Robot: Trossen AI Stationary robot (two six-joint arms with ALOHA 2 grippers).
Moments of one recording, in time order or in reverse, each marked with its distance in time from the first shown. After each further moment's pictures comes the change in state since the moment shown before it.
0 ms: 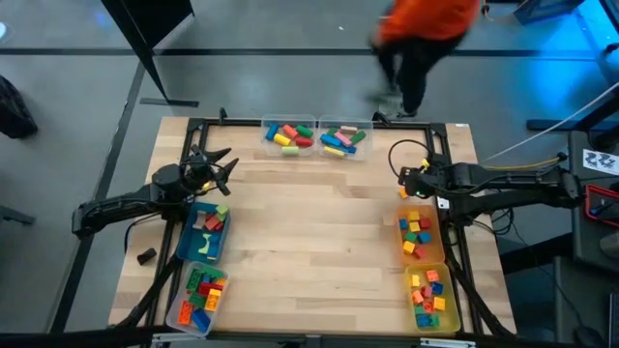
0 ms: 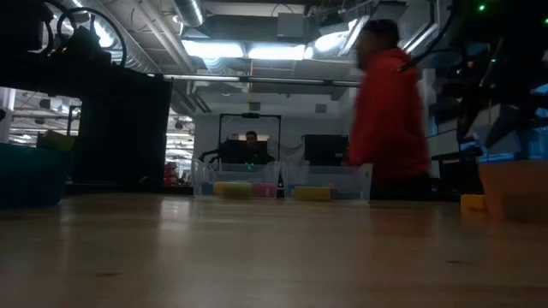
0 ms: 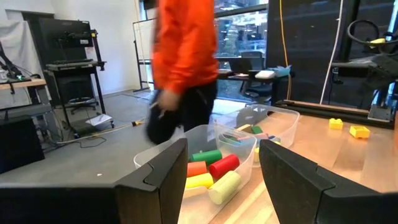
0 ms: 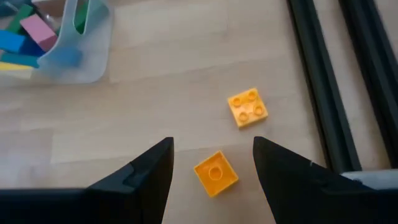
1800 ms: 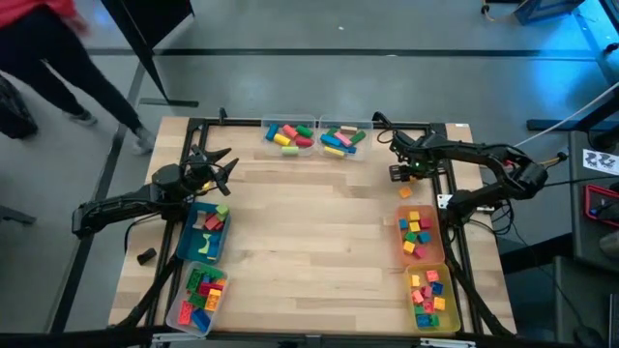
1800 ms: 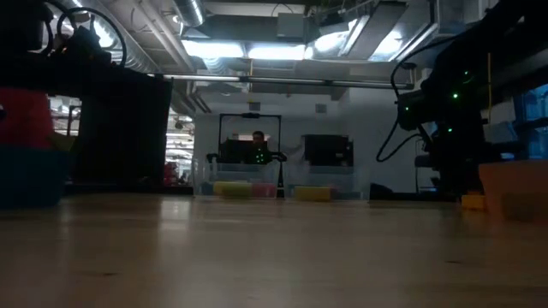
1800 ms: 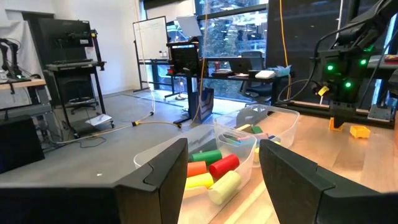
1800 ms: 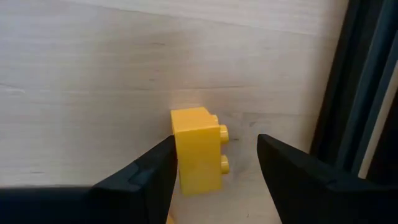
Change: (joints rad) left arm 0.000 0.000 0.000 0.000 0.000 0.000; right arm -0.689 0.520 0.000 0.290 -0.385 -0.891
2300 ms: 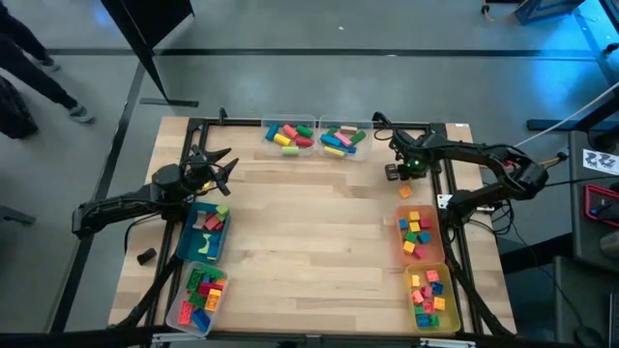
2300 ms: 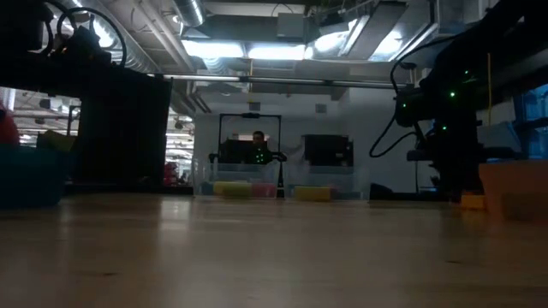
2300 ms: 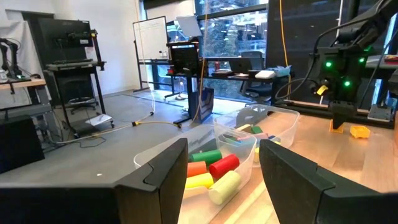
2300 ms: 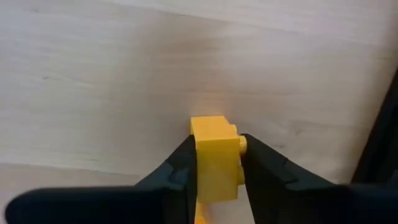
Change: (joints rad) left arm 0.000 0.000 0.000 0.000 0.000 0.000; right arm 0.002 -0.003 0.001 0.071 -0.109 -0.043
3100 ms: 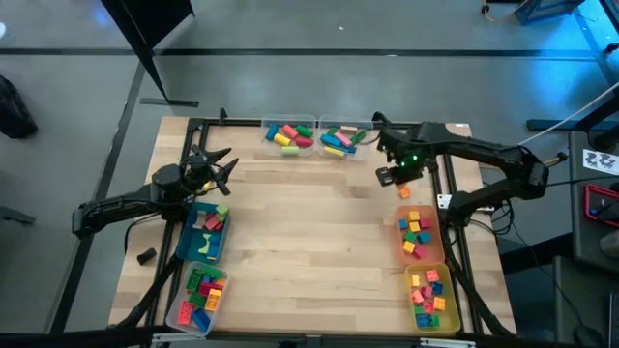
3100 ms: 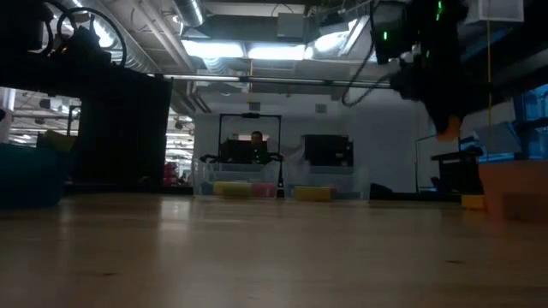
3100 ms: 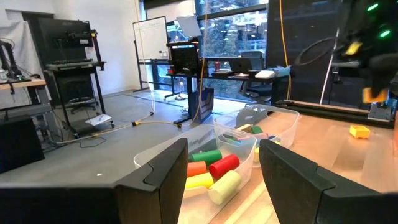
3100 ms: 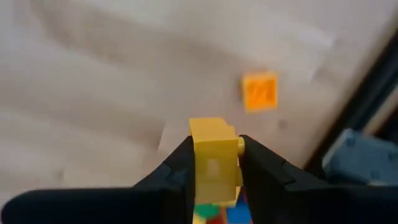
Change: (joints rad) left arm 0.000 0.000 0.000 0.000 0.000 0.000; right arm 0.296 -0.028 0.430 -0.509 -0.153 0.122
